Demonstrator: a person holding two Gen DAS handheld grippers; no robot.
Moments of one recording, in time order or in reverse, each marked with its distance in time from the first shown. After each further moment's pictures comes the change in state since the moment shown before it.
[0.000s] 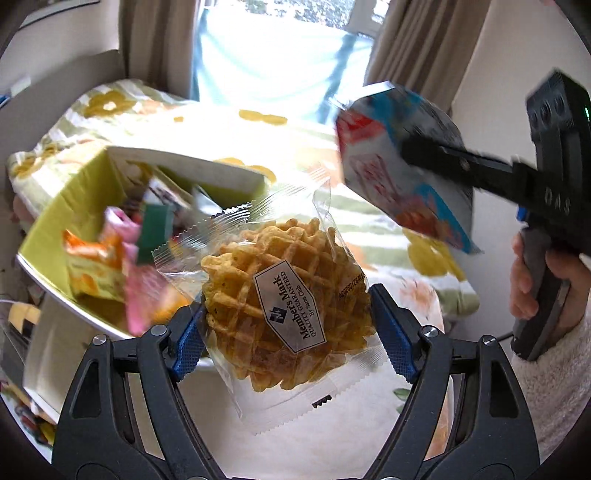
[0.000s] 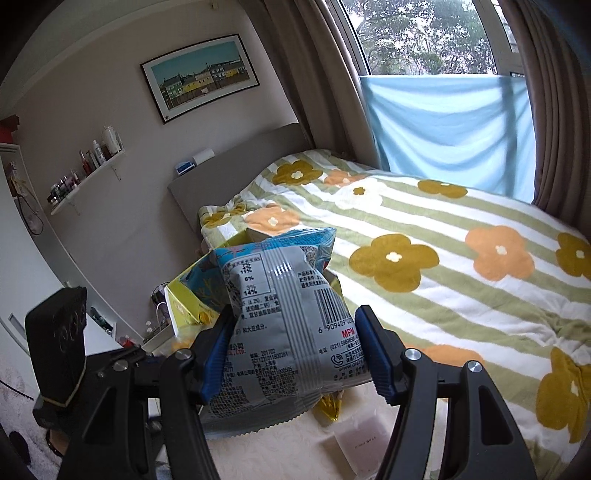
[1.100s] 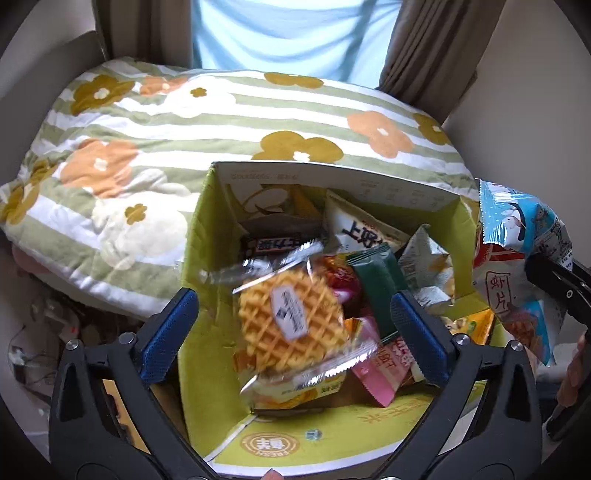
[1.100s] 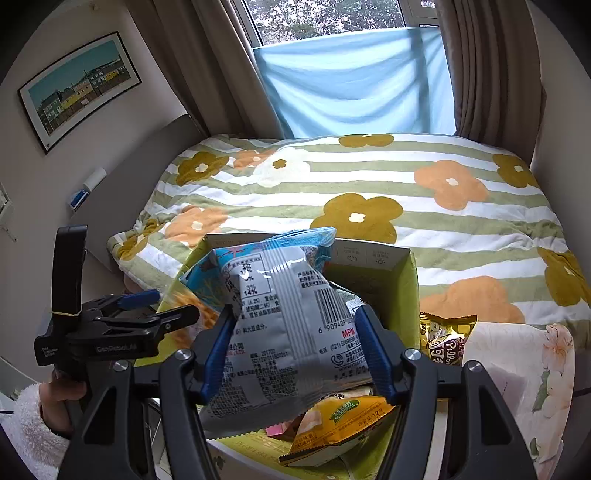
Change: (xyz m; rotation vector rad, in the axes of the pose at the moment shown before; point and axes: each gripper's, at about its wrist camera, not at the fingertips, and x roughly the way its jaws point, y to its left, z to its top) left arm 0.078 0.256 0.119 0.141 0.231 -0.016; right arm 0.156 0.118 0.029 0.353 0.077 -0.398
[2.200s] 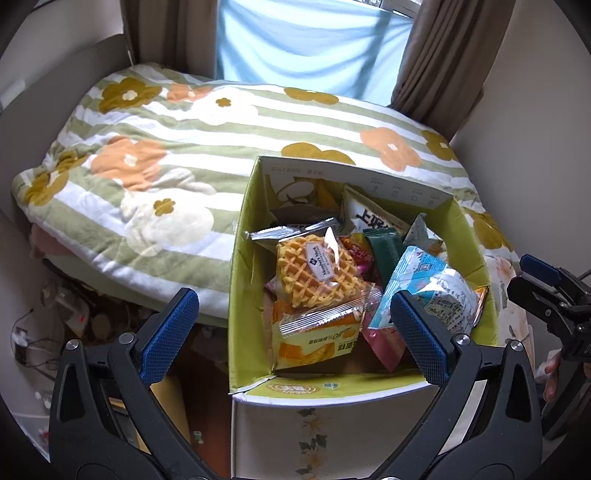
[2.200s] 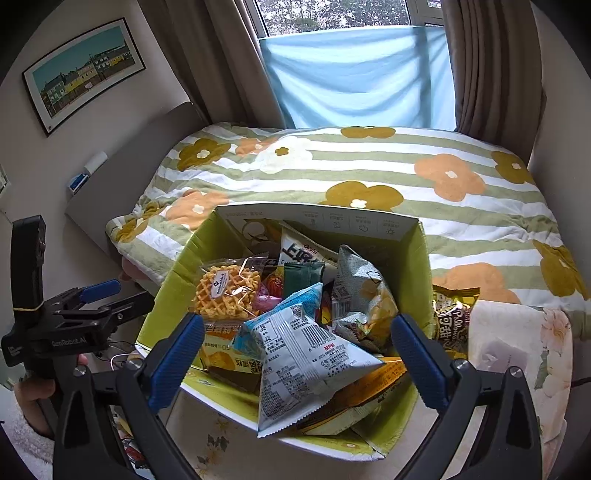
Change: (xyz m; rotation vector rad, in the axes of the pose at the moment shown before) left arm -0.064 0.015 -0.038 -0.047 -0.072 0.026; right arm -0.015 0.028 -0.029 -0.024 0.023 -0.041
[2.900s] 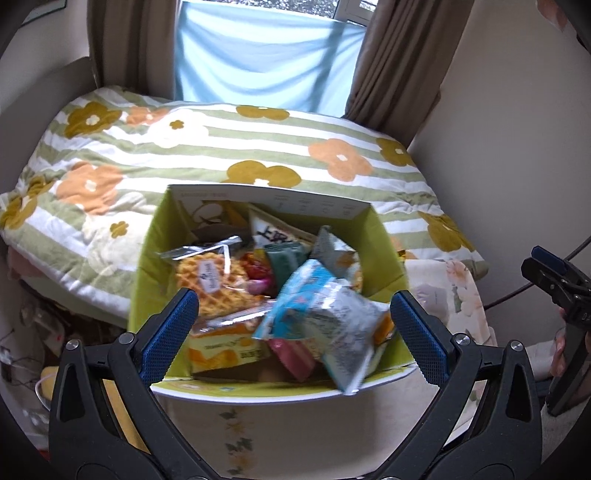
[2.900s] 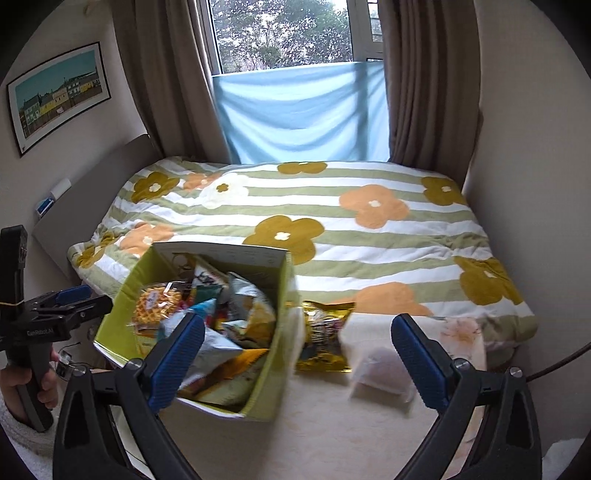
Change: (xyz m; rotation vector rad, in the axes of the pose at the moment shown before) left arm -0.026 -0.109 -0.002 0.053 -0.054 -0.106; right arm -0.106 -0.103 -0.012 0.022 -0.122 -0.186
